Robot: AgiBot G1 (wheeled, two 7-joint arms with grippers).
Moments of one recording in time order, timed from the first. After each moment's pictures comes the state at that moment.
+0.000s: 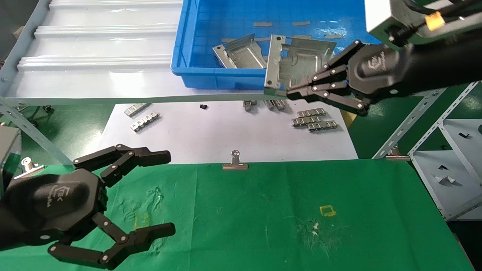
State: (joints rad) left arm -1.07 0.55 0.39 -1.21 0.62 1.41 -0.11; right arm 2.08 -0.87 -0.80 0.61 -1.23 -1.61 0.00
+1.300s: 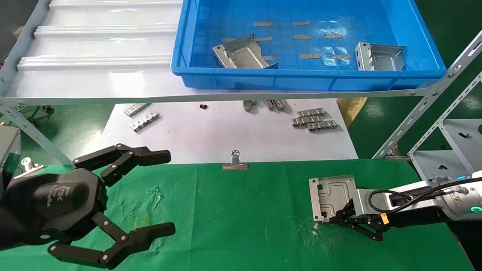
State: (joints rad) left arm -1.07 0.55 0.39 -1.21 0.62 1.41 -0.11; right arm 1.70 -0.89 -1.13 0.31 -1.25 -1.44 -0.57
